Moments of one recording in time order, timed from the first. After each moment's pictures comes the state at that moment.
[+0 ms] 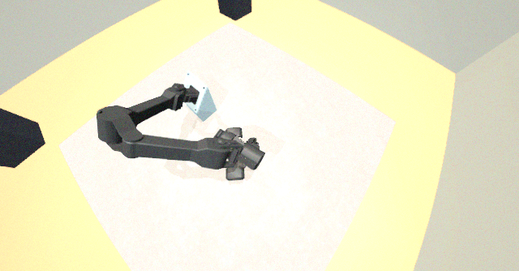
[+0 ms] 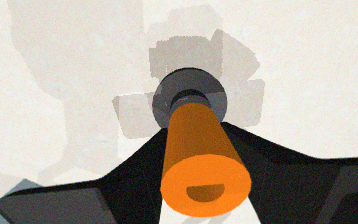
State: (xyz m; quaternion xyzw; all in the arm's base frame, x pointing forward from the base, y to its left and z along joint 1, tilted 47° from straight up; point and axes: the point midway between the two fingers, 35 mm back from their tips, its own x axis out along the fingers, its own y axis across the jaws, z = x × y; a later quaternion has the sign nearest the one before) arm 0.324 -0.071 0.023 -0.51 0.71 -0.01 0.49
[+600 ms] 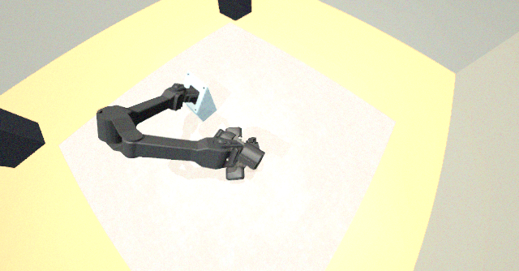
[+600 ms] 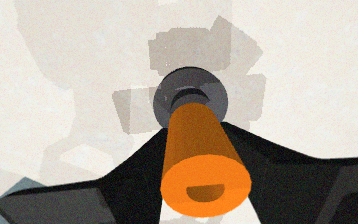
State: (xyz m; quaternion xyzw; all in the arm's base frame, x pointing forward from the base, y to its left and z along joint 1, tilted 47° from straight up) arm 0.323 -0.070 0.024 -0.51 0.71 0.00 0.49
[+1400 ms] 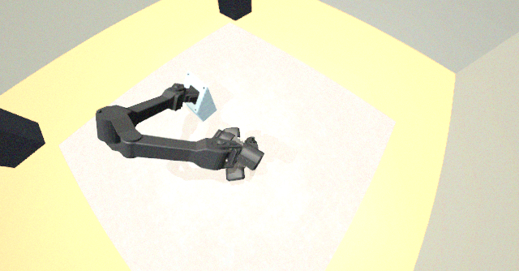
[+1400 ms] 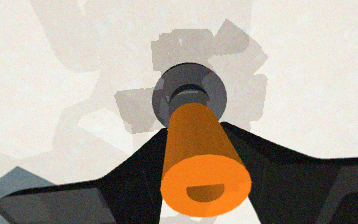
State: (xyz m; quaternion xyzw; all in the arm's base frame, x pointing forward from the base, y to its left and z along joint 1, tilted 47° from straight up) arm 0.322 -0.071 0.028 -0.52 0.71 0.02 0.47
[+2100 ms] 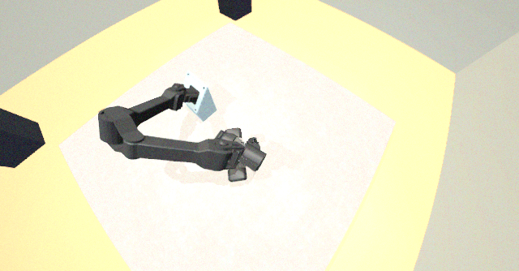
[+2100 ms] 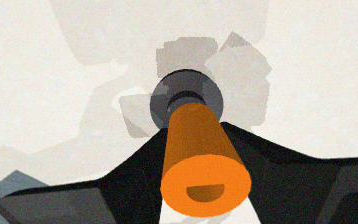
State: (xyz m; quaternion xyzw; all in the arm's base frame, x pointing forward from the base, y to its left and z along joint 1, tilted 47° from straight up) arm 0.329 -0.070 0.026 -0.52 0.71 0.02 0.47
